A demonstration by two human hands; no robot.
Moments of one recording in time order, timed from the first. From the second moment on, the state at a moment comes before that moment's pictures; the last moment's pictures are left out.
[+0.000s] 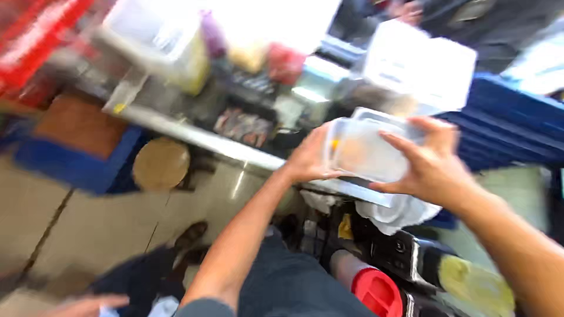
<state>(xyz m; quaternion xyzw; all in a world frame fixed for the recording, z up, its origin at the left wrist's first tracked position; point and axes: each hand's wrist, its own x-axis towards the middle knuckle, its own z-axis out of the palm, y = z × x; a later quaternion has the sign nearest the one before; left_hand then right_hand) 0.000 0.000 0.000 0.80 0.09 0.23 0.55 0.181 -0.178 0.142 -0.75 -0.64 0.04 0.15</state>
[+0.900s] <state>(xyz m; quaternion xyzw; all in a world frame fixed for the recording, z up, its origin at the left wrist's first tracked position) 0.147 -0.195 0.118 0.86 -0.39 0.16 0.29 0.134 -0.395 0.191 -0.94 0.01 0.27 0.20</state>
